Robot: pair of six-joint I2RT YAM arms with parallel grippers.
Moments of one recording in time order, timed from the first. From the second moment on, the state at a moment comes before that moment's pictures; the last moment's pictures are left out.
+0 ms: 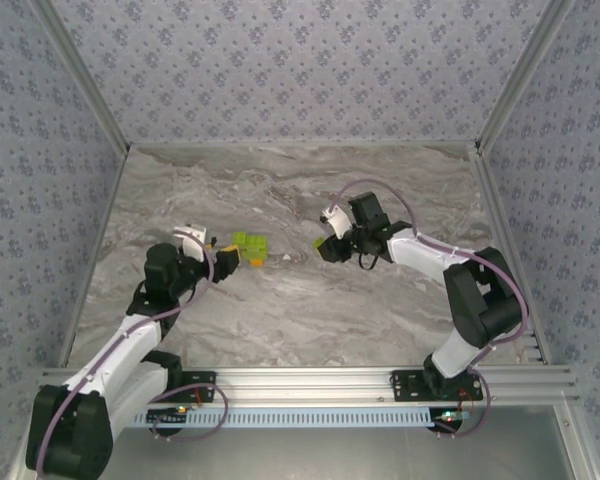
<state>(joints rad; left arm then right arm) -0.23 0.88 0.31 0.26 0.37 -0.13 0.49 1.63 0.96 -0.22 -0.43 -0.17</state>
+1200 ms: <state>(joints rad) -0.31 1.26 0.58 0.14 0.42 0.19 0.49 1.59 0.97 -0.31 -0.46 -0.20</state>
